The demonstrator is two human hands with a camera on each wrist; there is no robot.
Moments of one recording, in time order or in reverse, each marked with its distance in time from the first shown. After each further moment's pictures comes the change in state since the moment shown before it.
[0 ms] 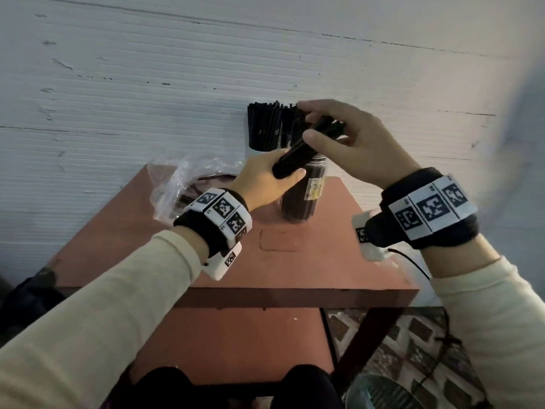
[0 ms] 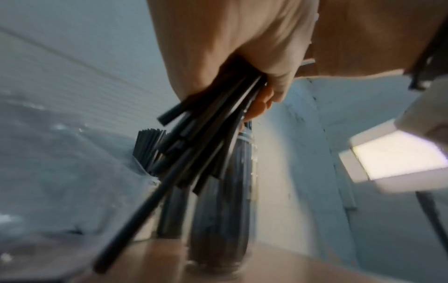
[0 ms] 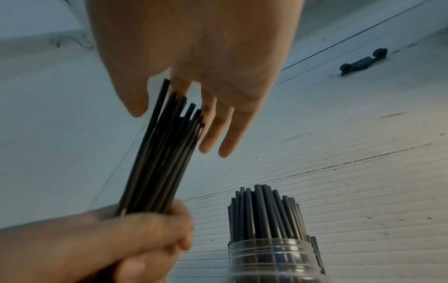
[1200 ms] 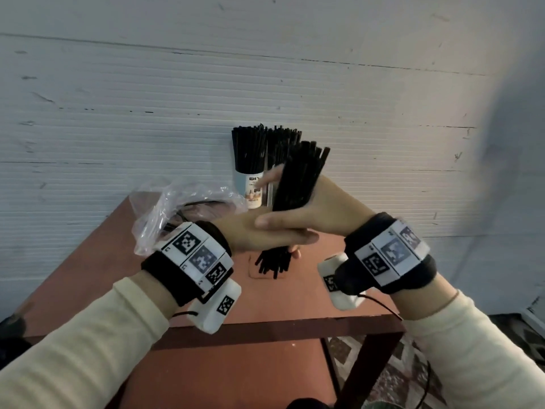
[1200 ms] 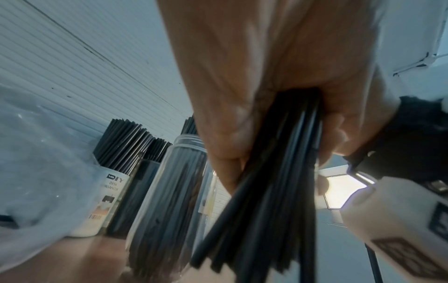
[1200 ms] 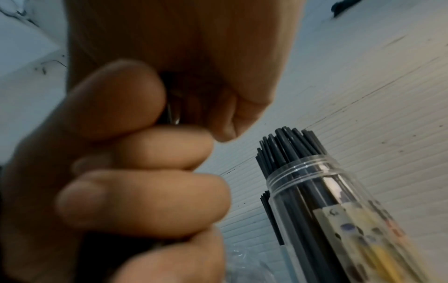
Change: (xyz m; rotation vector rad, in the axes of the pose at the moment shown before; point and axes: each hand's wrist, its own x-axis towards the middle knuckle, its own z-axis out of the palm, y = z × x) left_hand -0.021 0.045 -0.015 -0.251 -0.665 -0.080; right_hand -0.008 0.002 0.030 0.148 -0.257 0.097
